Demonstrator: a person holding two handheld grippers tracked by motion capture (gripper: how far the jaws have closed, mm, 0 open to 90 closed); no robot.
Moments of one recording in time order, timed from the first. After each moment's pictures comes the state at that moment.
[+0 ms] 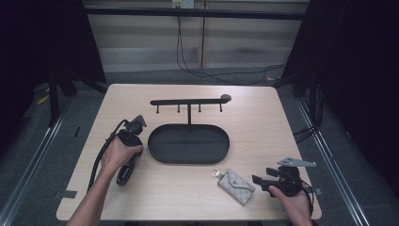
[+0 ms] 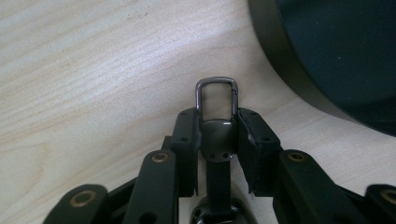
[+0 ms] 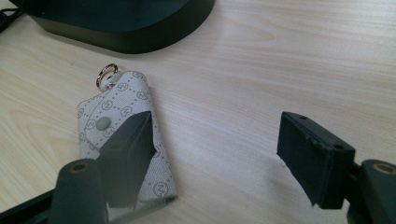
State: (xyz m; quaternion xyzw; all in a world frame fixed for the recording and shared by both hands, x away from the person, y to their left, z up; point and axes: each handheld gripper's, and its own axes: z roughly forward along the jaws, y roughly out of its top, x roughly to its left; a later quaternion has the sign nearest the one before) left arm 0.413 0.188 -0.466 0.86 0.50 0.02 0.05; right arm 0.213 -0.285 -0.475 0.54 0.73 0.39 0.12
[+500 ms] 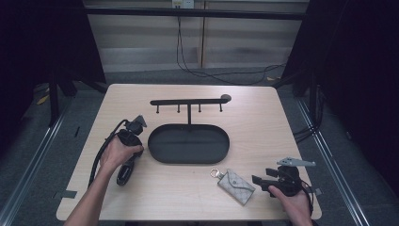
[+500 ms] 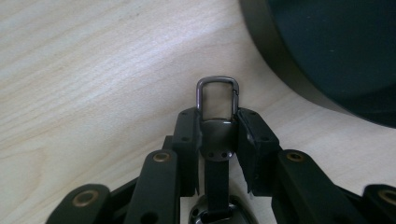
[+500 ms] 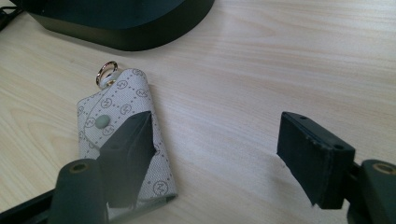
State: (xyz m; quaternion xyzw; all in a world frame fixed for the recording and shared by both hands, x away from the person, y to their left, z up) left arm 0.414 0.192 -0.464 0.87 0.49 0.00 0.06; right arm 0.214 -0.286 -0.477 0.55 0.73 0.39 0.12
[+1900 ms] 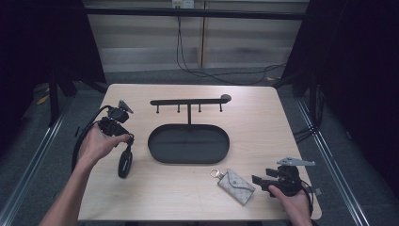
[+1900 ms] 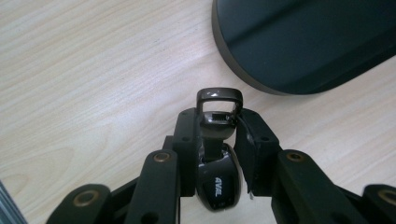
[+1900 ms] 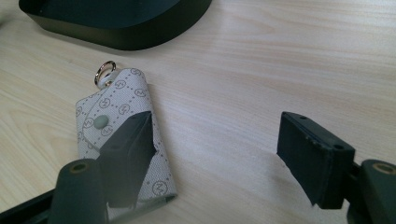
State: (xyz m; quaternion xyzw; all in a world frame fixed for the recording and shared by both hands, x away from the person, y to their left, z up) left arm 0.393 0.216 -0.377 0.88 0.46 0.03 0.14; right arm 0.215 -0.286 -0.477 0.55 0.73 0.39 0.11
